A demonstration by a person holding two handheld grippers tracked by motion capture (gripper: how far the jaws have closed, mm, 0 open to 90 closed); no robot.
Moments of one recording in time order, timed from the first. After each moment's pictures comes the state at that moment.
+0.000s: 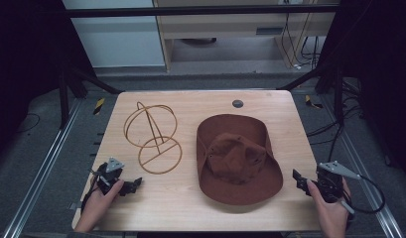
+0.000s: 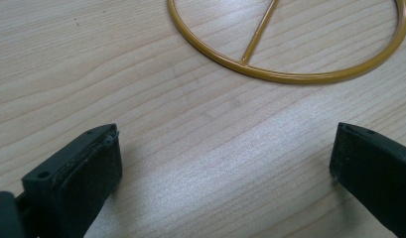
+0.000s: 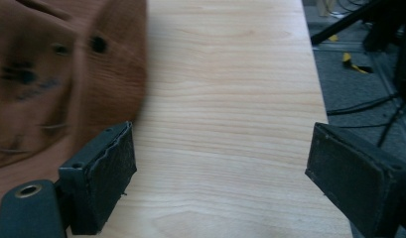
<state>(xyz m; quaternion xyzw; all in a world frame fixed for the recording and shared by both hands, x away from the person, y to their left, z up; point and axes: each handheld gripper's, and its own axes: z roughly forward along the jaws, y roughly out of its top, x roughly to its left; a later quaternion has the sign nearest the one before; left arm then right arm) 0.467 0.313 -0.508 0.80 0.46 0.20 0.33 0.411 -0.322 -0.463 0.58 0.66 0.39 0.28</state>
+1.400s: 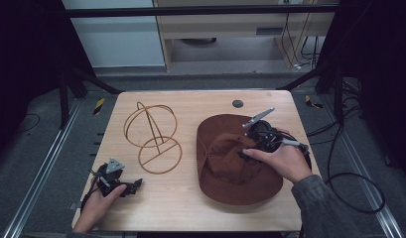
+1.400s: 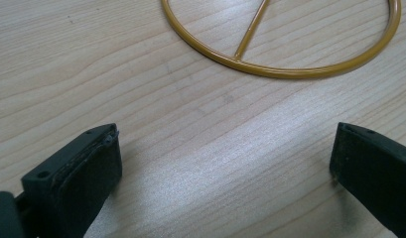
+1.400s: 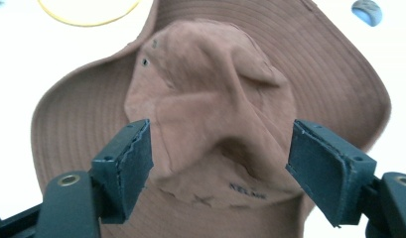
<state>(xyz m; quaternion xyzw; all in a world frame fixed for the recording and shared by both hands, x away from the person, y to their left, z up) 0.464 0.312 -0.508 0.80 0.46 0.20 0.33 0.502 -0.154 -0.343 0.37 0.88 0.25 0.13</state>
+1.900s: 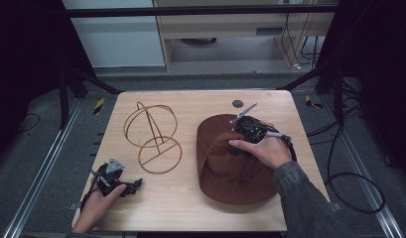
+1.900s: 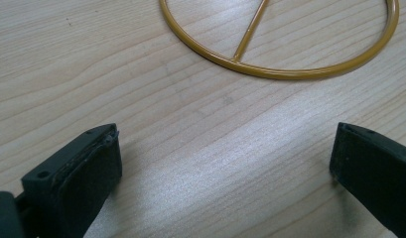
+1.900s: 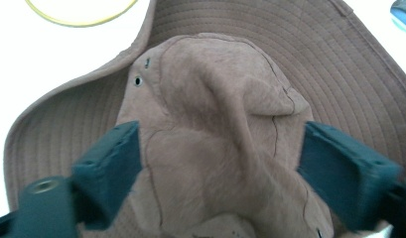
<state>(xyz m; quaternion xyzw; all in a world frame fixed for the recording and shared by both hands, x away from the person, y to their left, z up) 0.465 0.312 -0.509 0.80 0.46 0.20 0.33 0.540 -0.132 -0.367 0.36 0.90 0.23 0.11</state>
